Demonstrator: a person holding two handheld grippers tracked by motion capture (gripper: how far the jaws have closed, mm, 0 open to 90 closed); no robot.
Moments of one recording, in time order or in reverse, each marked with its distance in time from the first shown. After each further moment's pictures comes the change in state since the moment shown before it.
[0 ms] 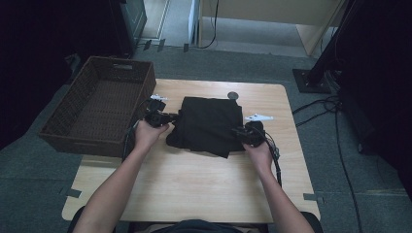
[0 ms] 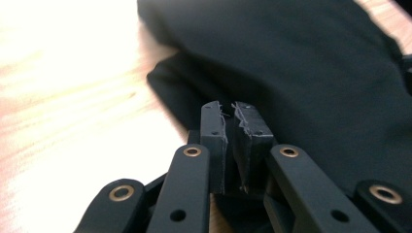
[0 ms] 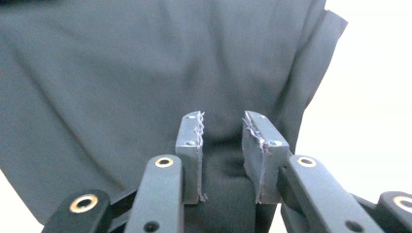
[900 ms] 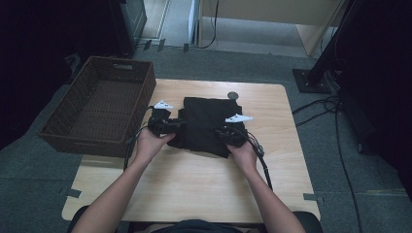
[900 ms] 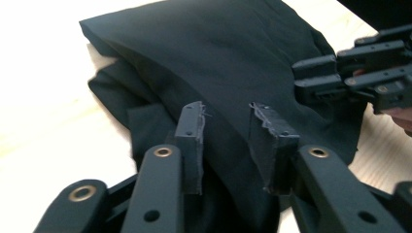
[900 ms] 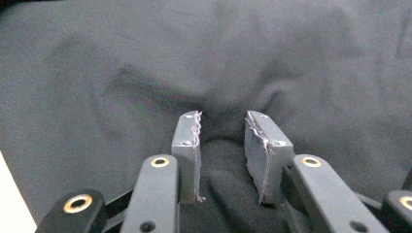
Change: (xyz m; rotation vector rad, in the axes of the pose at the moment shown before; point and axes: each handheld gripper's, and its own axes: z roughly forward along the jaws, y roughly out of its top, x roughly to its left) left arm -0.050 -0.020 -0.020 -0.034 -0.025 0.096; right arm 0.045 0.004 0.036 0.018 0.028 -0.098
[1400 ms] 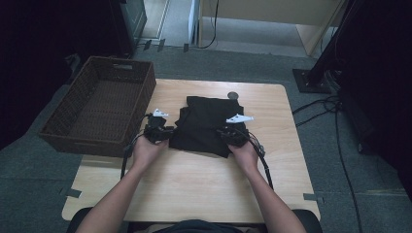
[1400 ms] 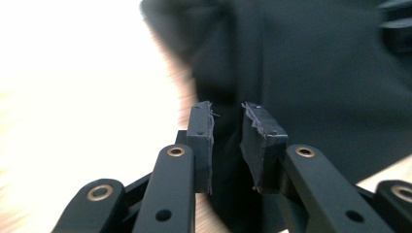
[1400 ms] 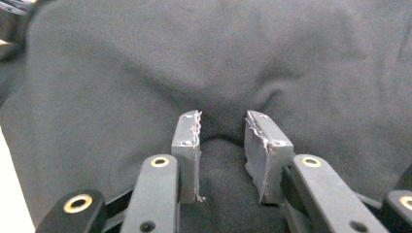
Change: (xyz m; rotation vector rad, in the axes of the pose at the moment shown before) left arm 0.029 -0.031 0.009 0.076 0.119 -0.079; right arm -0.006 -0.003 0.000 0.000 -0.002 -0.022
